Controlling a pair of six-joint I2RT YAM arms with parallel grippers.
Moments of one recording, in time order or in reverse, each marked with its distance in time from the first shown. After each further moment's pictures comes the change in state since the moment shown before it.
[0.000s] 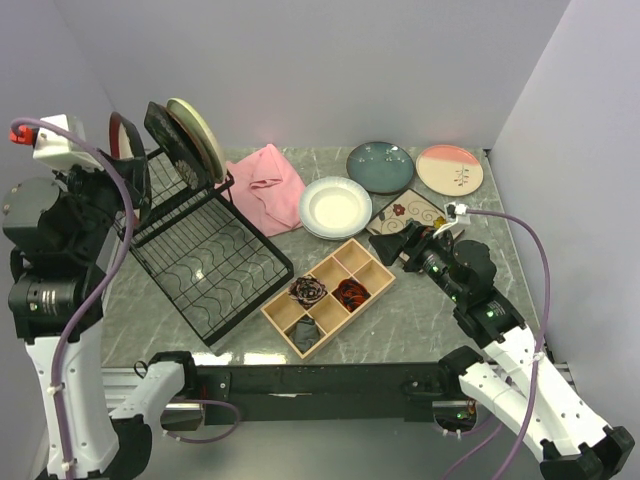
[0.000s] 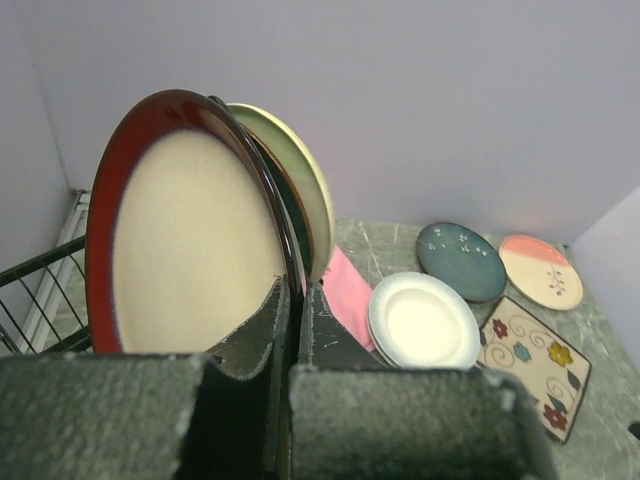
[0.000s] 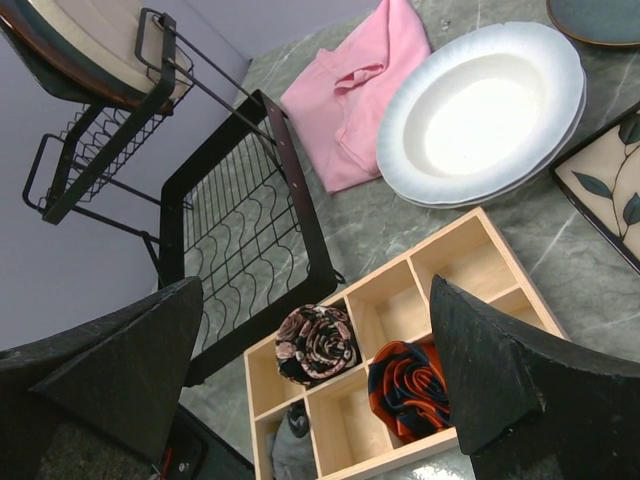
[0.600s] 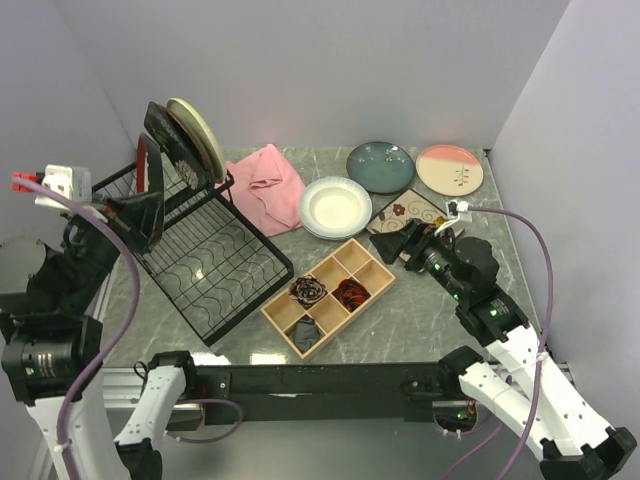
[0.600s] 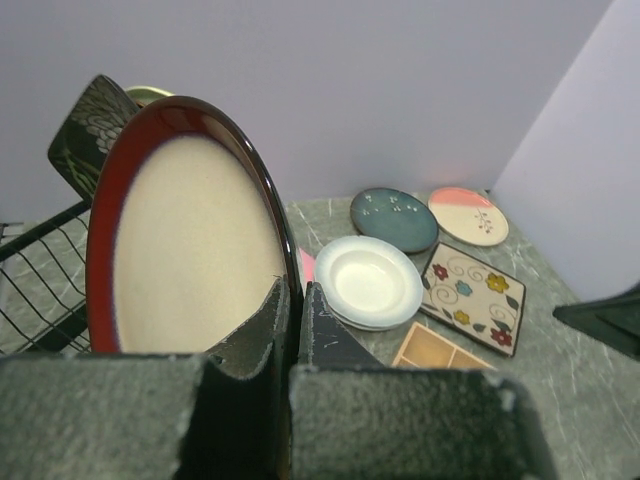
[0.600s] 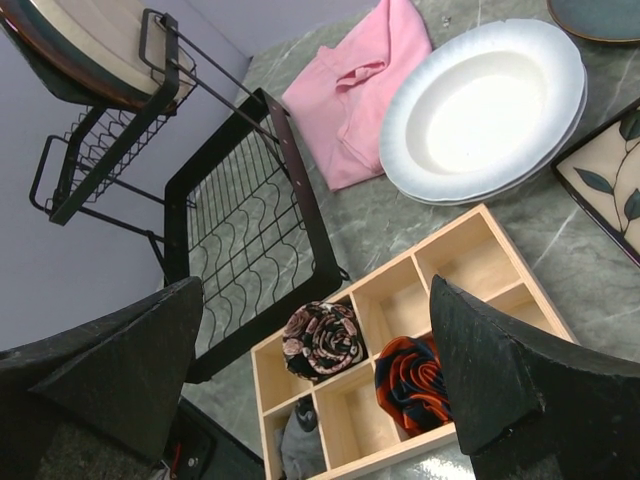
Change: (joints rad) left arm 0.047 -0.166 -0.056 -0.050 0.268 0.032; right arm 0.000 0.007 0.040 -0.045 -0.001 0.009
